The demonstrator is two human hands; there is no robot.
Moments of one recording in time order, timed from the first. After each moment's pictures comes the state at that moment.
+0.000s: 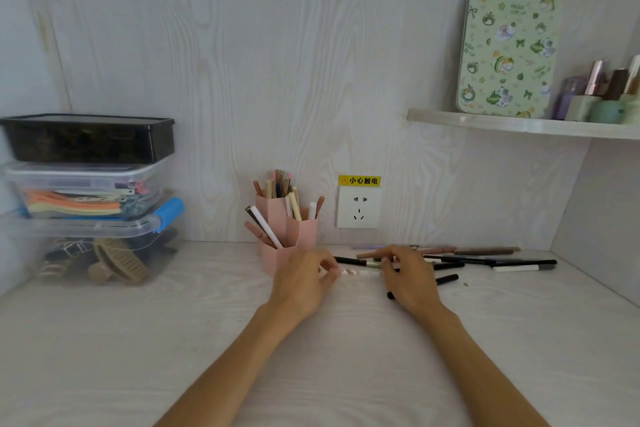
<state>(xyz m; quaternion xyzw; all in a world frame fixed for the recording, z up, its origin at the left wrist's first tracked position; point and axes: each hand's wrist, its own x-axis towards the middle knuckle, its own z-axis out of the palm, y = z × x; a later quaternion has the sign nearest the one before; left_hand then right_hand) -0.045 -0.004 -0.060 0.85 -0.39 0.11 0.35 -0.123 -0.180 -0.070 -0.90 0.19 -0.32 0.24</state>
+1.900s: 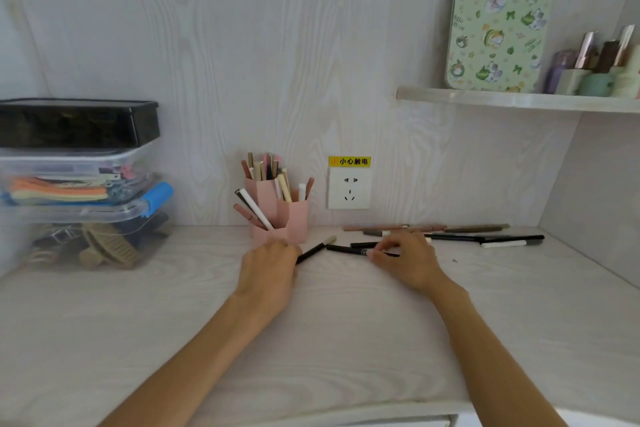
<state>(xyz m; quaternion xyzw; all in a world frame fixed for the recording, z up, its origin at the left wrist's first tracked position) -0.054 0.028 -0.061 0.91 -0.35 0.18 0.10 -0.138 -0.194 -0.063 -0.91 0.21 -0.22 0.27</state>
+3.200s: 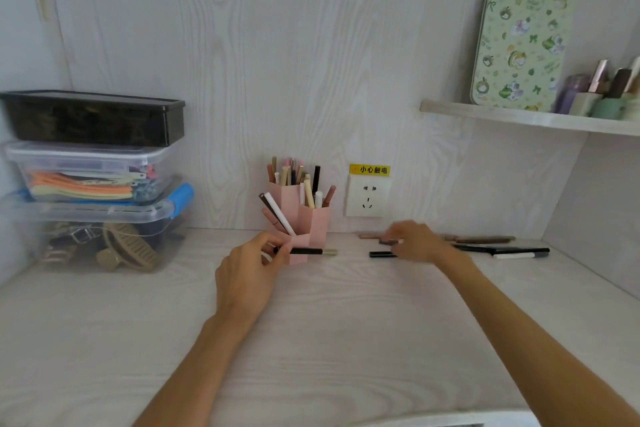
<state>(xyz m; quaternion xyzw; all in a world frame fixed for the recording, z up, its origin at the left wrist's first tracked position) -0.016 0.077 -0.079 0.83 -0.26 0.21 0.44 -0.105 -0.177 -0.016 -0.96 0.22 -0.06 0.14</state>
